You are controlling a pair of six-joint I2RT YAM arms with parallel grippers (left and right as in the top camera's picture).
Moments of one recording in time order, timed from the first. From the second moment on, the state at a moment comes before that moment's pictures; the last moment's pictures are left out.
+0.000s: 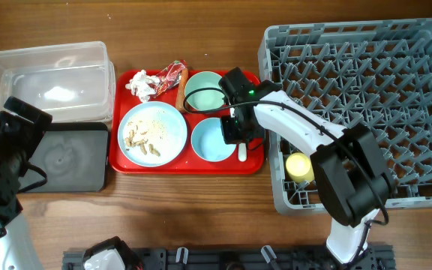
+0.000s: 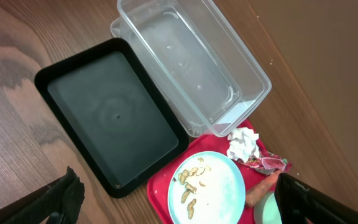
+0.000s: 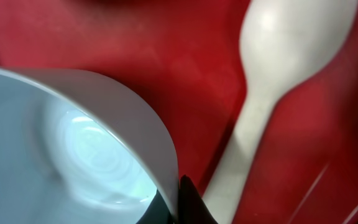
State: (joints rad) left arm 0.41 1.09 1.56 -1.33 -0.08 -0.63; right arm 0.57 1.98 1.35 -0.84 -0.16 0.40
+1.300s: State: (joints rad) left arm 0.41 1.09 1.56 -1.33 -0.09 -0.63; right arm 0.10 1.85 1.37 -0.72 1.13 0.24
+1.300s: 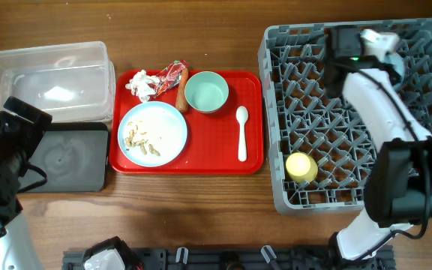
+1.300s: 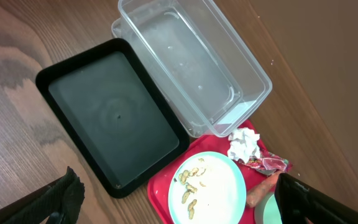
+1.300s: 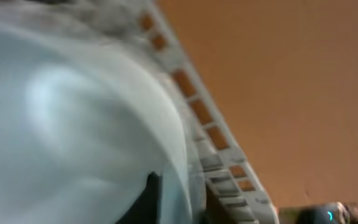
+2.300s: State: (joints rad) left arm 0.41 1.09 1.56 -1.33 -0.09 -0.63; right arm -0.49 1.73 1.53 -0.71 -0.20 0.54
